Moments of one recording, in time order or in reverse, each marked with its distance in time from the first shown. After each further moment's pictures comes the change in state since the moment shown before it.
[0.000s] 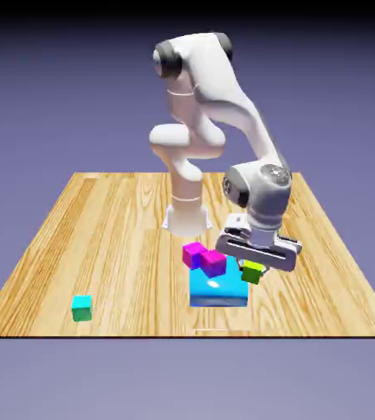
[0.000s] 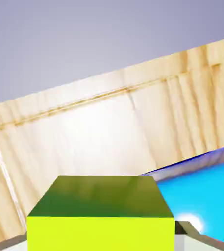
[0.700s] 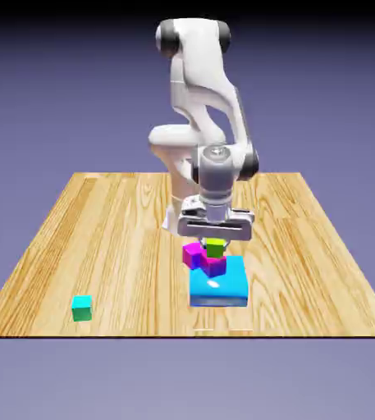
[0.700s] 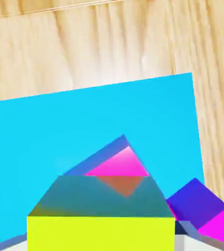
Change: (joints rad) arm 0.095 -0.255 -0.210 -0.364 0.275 0.199 -0.448
